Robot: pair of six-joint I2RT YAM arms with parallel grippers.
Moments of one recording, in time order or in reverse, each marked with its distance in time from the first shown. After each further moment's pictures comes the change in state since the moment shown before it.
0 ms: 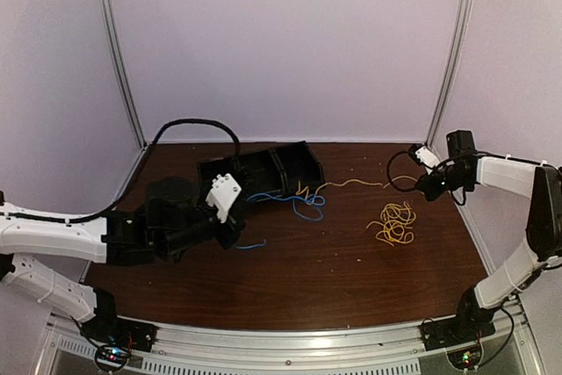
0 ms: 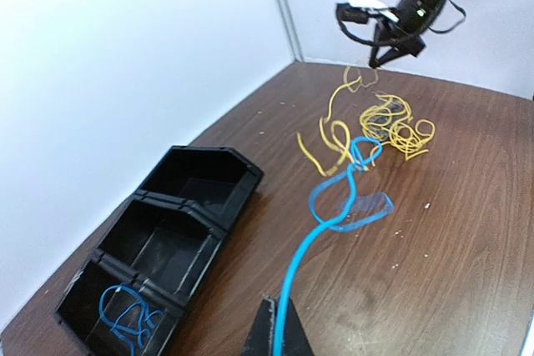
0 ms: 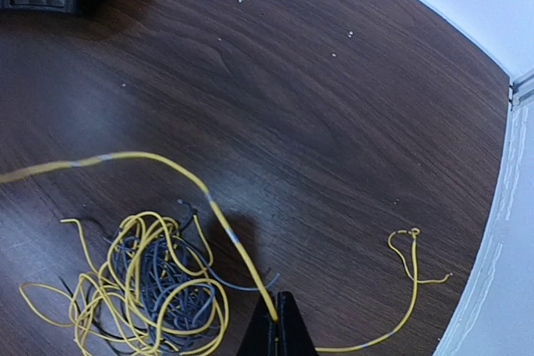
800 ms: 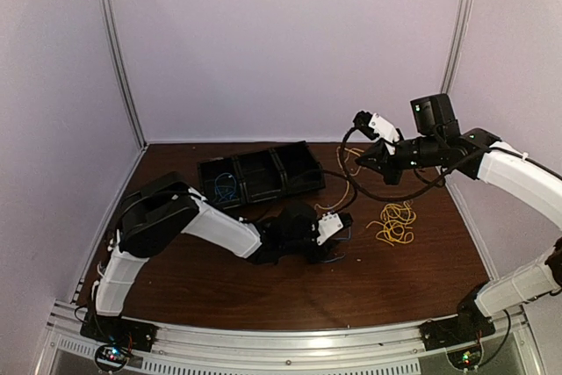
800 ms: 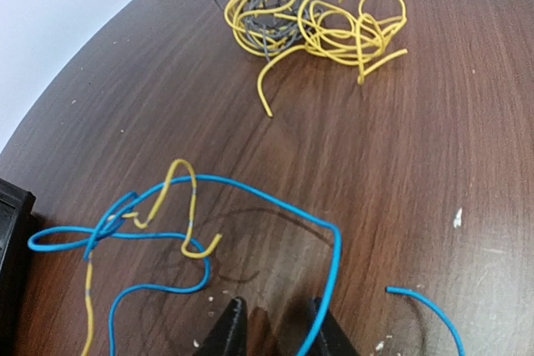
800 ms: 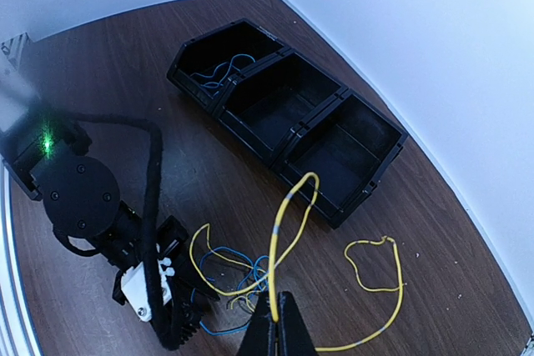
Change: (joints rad) left arm 0.062 1.019 0.599 0.217 0.314 0.082; right arm 0.533 -0.207 0.217 -0.117 -0.076 0.082
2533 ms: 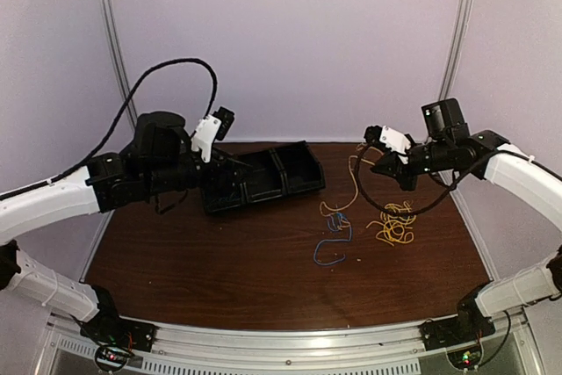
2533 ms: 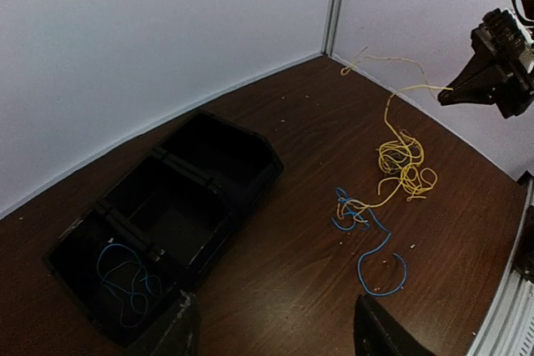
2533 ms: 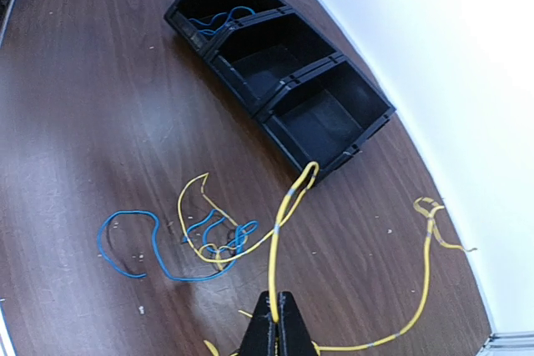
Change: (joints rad) left arm 0.203 -1.072 -0.225 -0.743 -0.126 -0.379; right arm -0.110 -0.036 -0.032 -0.091 -0.024 -0.257
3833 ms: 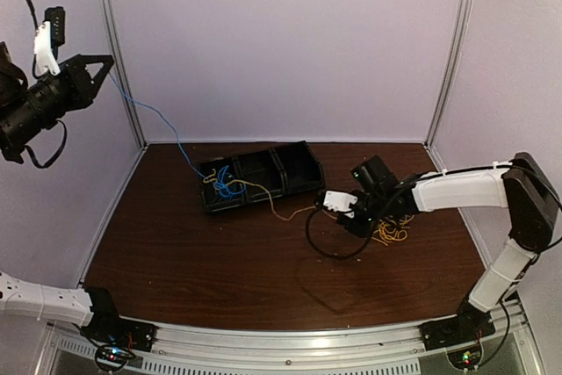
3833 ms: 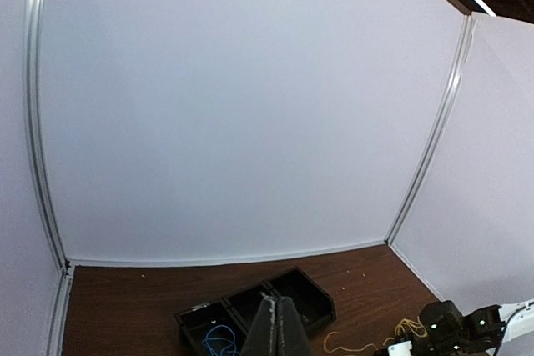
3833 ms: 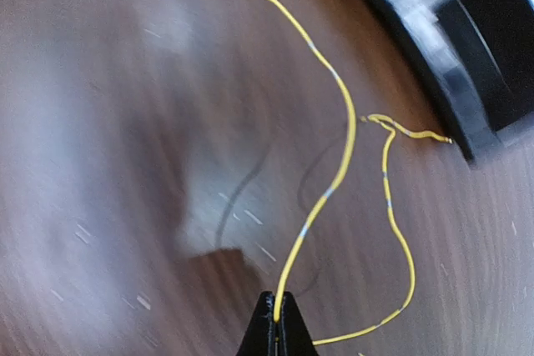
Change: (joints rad) left arm 0.000 -0.296 0.420 -0.303 -0.348 -0.106; right arm 0.377 0.460 -0.147 0.333 0.296 0.090
